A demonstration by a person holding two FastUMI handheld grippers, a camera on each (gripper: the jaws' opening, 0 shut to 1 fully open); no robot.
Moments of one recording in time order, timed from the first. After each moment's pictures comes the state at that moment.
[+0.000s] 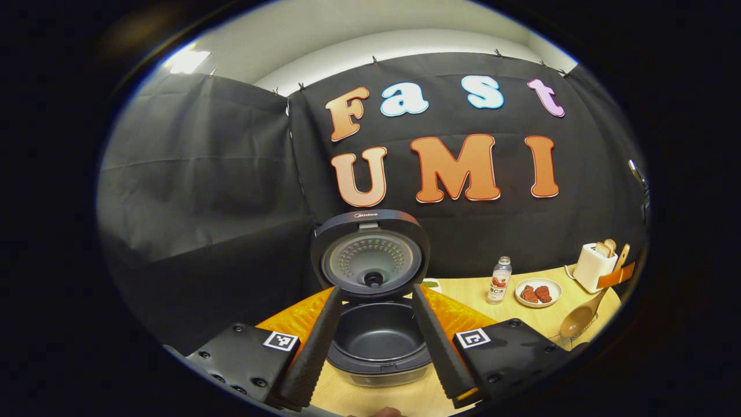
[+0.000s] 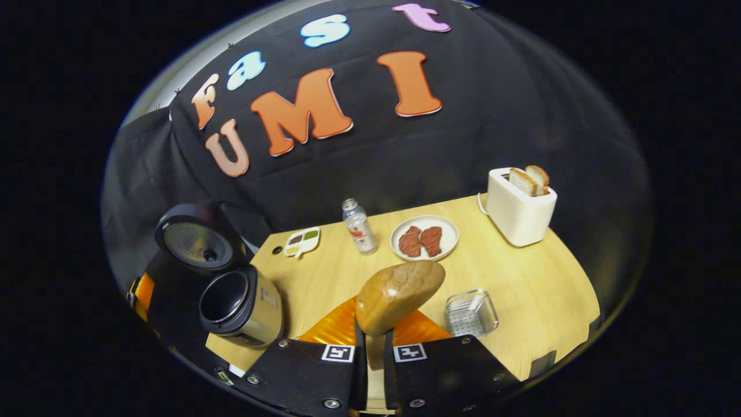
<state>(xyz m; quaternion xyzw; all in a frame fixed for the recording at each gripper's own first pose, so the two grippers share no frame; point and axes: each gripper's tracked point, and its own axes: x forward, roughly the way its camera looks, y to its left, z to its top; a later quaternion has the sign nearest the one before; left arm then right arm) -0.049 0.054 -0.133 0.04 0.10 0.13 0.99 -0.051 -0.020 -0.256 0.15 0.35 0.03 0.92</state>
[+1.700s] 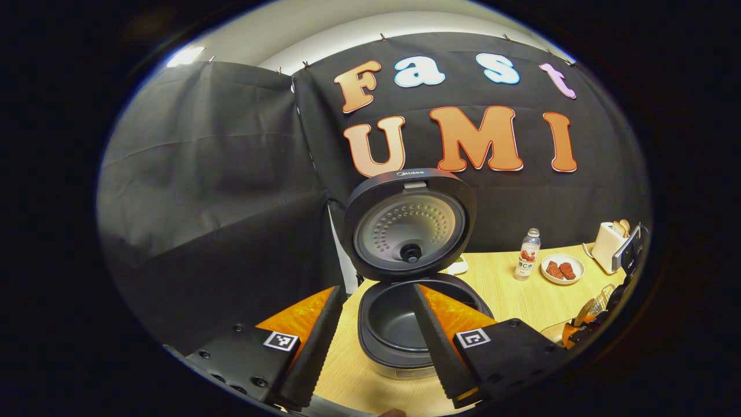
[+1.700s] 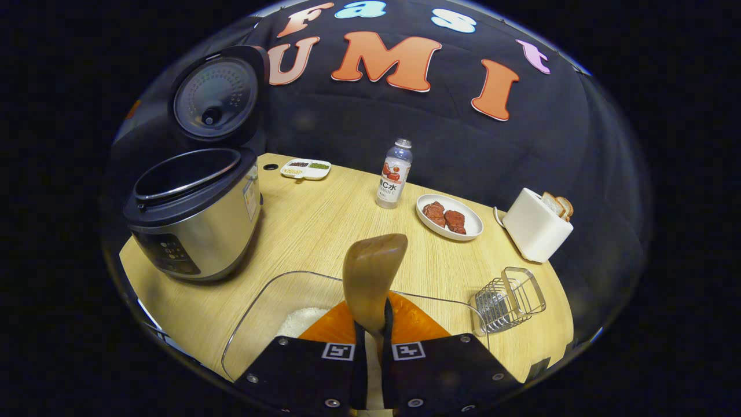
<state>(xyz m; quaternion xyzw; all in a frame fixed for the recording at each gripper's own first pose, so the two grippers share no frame) -0.042 0.118 -0.178 0.05 0.16 0.15 0.97 -0.073 0.076 -0.386 -0.06 0.34 0.01 0.94</state>
